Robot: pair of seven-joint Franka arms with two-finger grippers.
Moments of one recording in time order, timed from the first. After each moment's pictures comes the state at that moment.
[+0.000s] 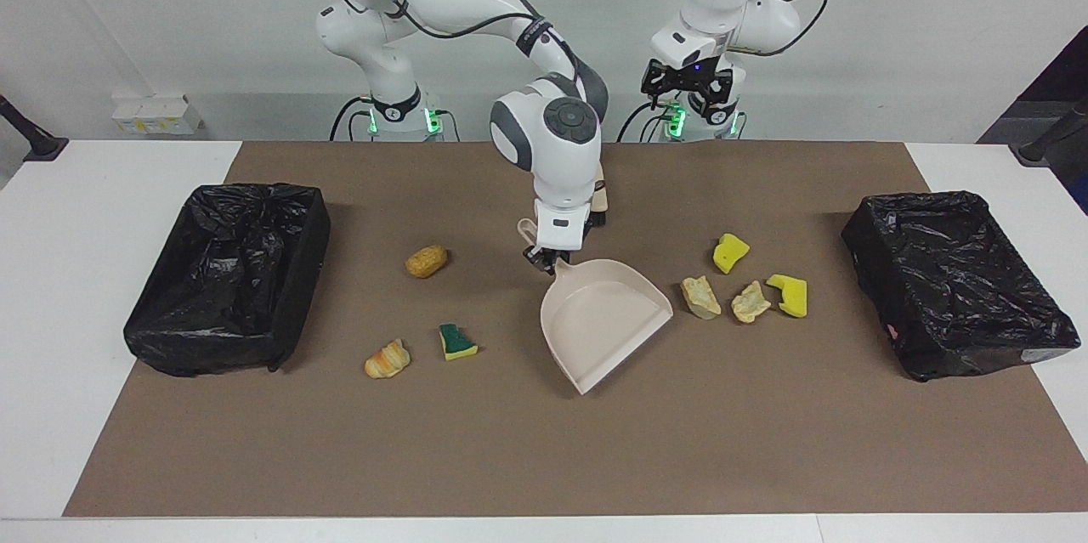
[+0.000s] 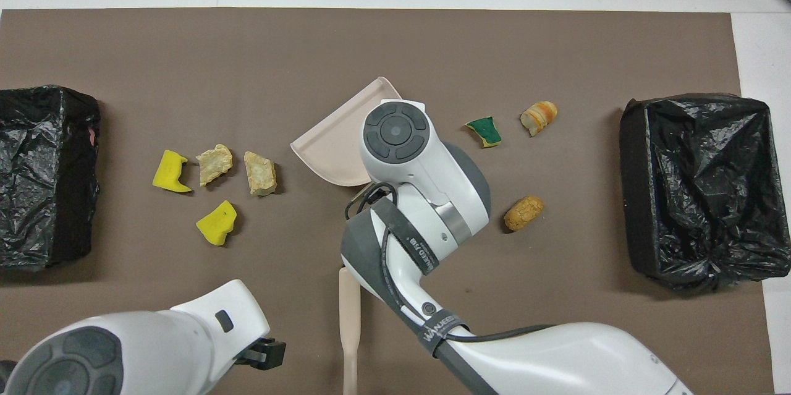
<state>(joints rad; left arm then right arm) -0.41 -0.53 -0.19 -2.37 -0.17 1.76 -0.28 0.54 0.48 0.03 -1.54 -0.05 1.99 -0.22</state>
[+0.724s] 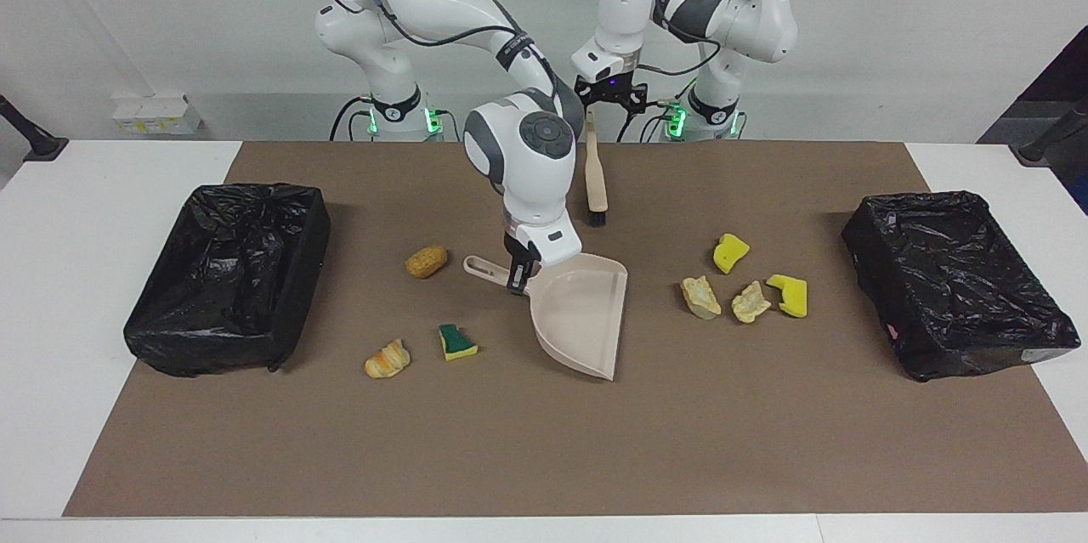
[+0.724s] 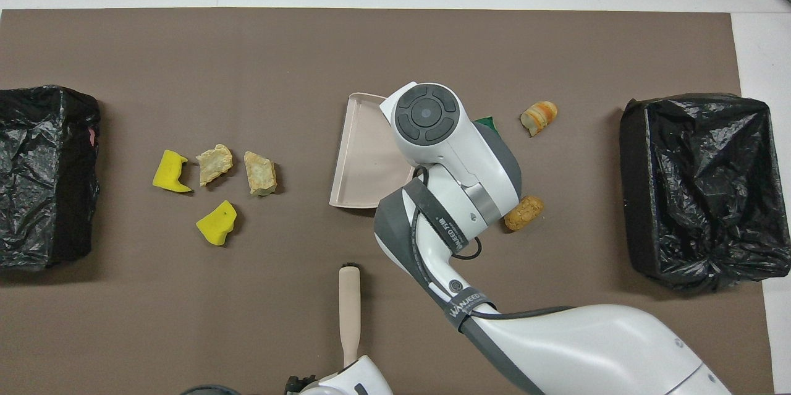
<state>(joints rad) -0.83 -0.39 -0.20 -2.59 -0.19 2.15 -0.68 0.50 0.48 0.03 -1.55 -0.17 1.99 -0.81</state>
